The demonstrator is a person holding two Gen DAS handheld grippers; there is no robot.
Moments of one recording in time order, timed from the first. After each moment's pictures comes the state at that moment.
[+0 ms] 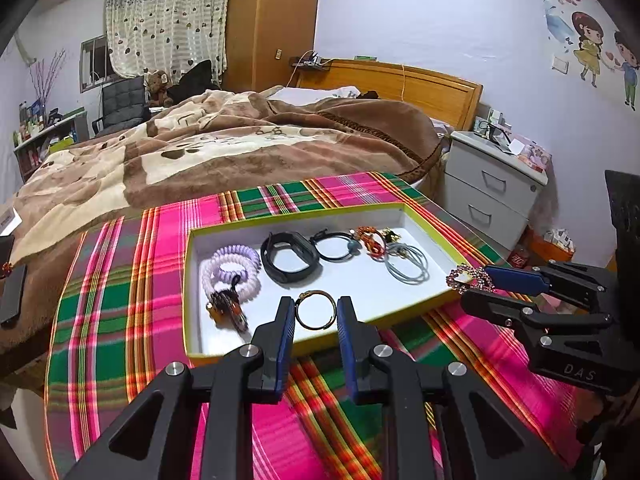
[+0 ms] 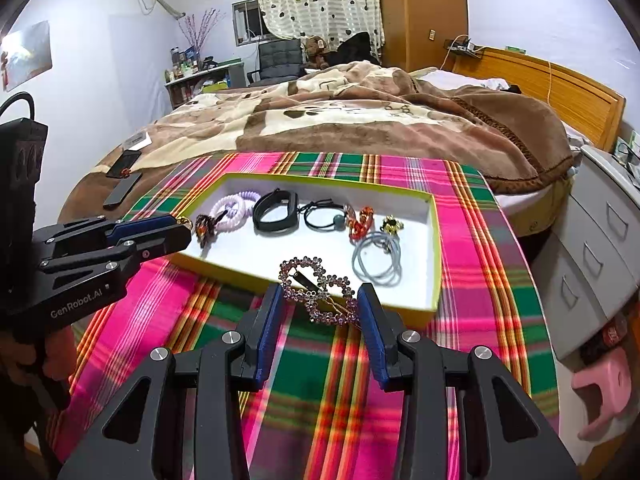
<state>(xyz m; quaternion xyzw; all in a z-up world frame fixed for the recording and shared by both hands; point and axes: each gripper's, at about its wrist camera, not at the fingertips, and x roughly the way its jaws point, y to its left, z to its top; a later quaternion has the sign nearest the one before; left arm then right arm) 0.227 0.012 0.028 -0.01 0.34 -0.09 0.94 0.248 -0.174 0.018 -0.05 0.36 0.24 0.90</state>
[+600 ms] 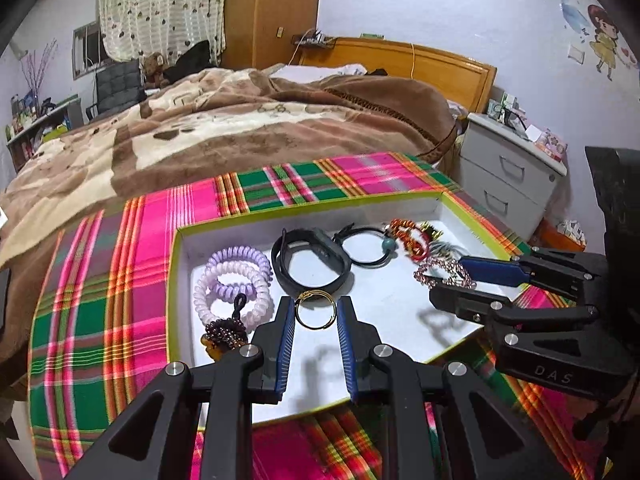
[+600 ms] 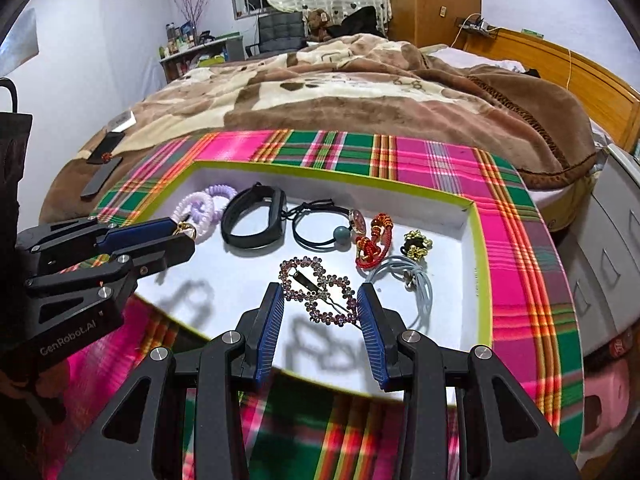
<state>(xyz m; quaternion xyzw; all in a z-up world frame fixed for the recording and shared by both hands) 0.291 0.022 -0.010 -0.01 0.38 -0.09 0.92 0.317 -0.138 -0.017 -0.07 0.41 0.24 0.88</state>
